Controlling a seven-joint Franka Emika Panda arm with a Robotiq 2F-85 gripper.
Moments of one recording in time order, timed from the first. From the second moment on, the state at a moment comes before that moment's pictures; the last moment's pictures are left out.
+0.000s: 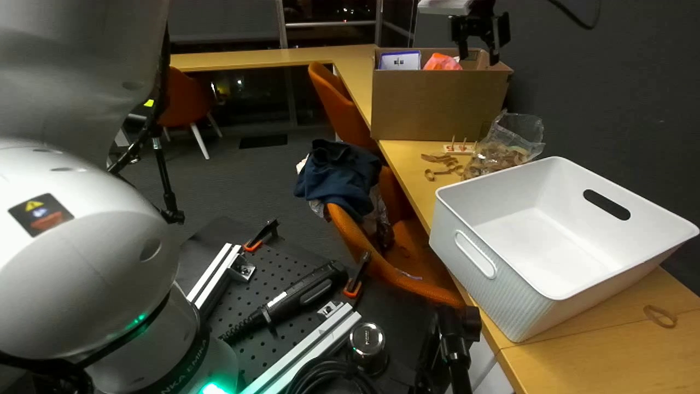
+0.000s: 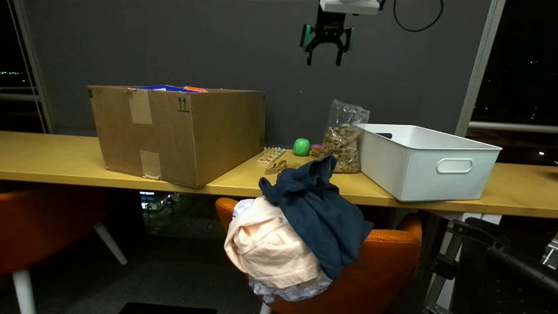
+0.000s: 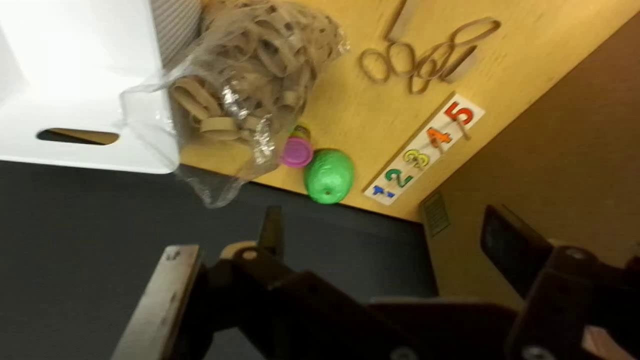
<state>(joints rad) -0.06 0.59 -0.19 -1.25 -0.12 2.14 0.43</state>
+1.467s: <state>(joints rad) -0.08 1.25 -0.10 -0.79 -0.06 2.25 0.14</state>
